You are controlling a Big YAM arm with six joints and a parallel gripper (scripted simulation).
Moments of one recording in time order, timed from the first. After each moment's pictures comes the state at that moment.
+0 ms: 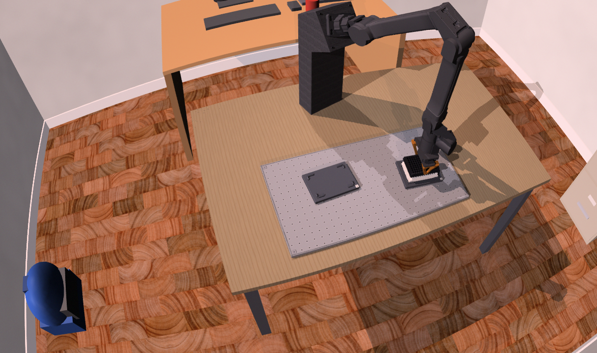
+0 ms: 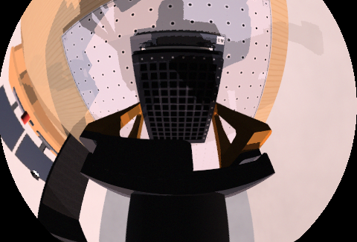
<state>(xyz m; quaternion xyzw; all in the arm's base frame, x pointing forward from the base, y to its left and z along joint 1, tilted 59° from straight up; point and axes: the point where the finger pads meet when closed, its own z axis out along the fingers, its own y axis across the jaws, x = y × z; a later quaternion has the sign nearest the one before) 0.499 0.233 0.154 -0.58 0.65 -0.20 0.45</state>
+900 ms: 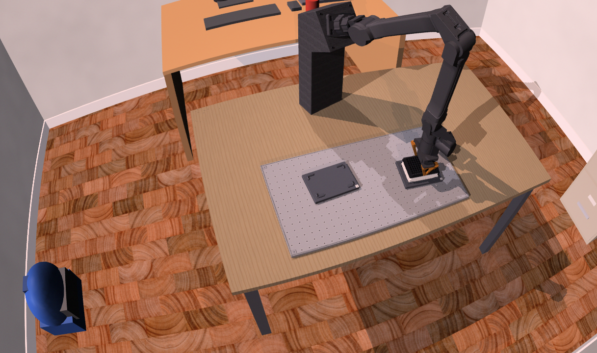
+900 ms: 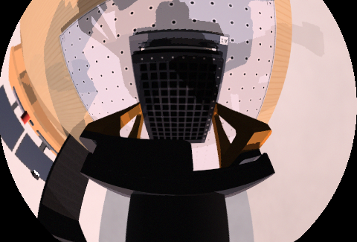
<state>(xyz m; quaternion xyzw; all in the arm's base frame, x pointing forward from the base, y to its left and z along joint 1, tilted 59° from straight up) 0.504 0.235 0.149 -0.58 0.65 -0.20 0.45</state>
